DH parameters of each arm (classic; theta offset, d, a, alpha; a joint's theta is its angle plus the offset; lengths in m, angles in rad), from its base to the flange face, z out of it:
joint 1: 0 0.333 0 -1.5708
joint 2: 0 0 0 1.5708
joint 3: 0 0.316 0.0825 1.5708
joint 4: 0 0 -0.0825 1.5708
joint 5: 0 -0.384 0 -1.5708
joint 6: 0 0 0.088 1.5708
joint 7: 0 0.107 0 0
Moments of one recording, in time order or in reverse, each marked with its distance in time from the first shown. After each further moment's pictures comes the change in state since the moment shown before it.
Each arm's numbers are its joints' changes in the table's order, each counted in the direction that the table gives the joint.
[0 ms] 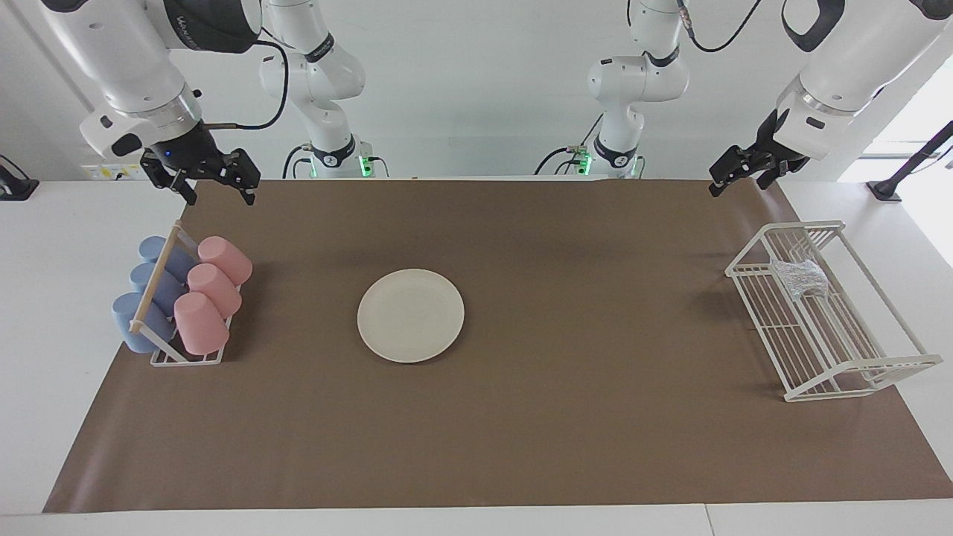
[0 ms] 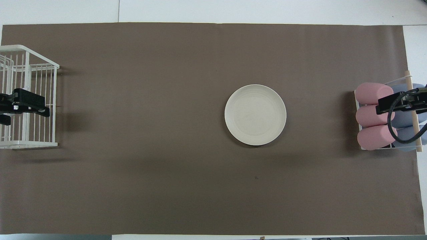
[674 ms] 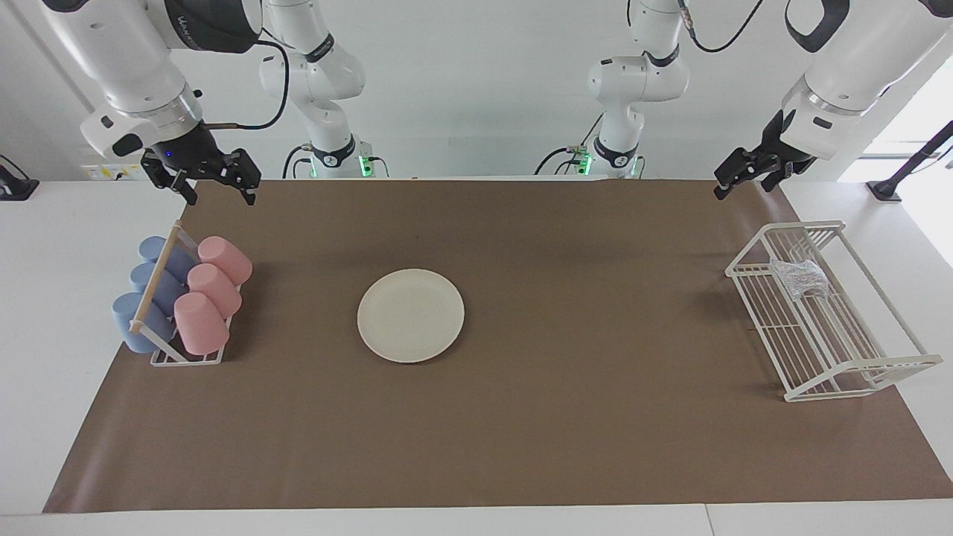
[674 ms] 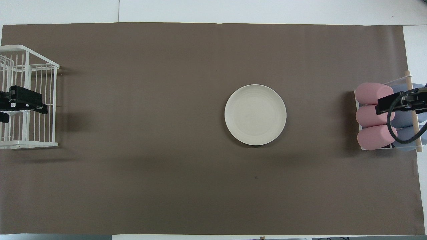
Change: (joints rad) left arm 0.006 -0.001 0.000 -0.009 0.000 0.026 -0.003; right arm 0.000 0.000 0.001 0.000 0.000 0.000 0.004
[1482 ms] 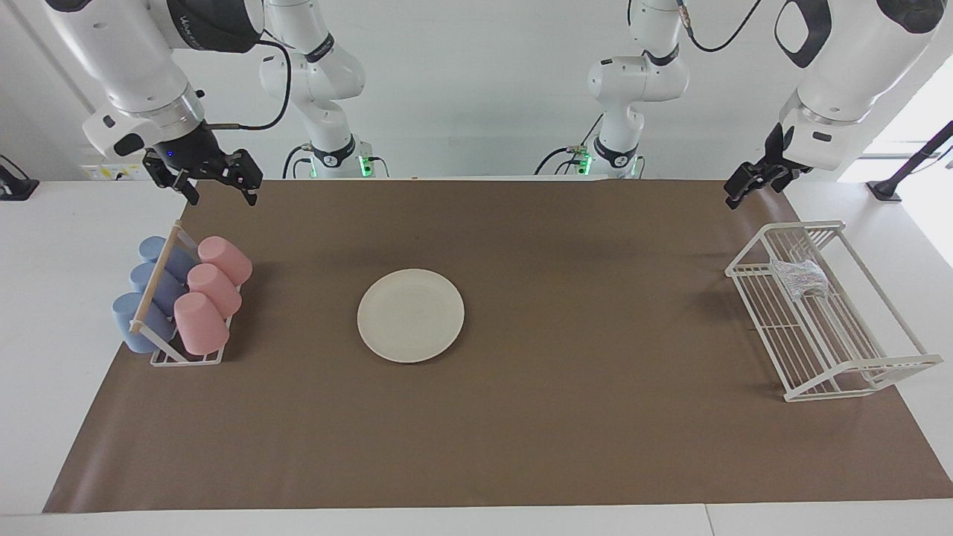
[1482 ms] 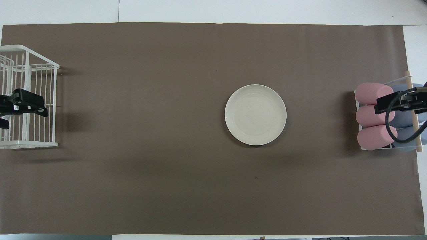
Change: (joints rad) left arm 0.000 -0.033 -0.007 -0.099 -0.181 0.087 -0.116; right arm 0.001 0.000 0.004 0.001 0.000 0.000 0.017
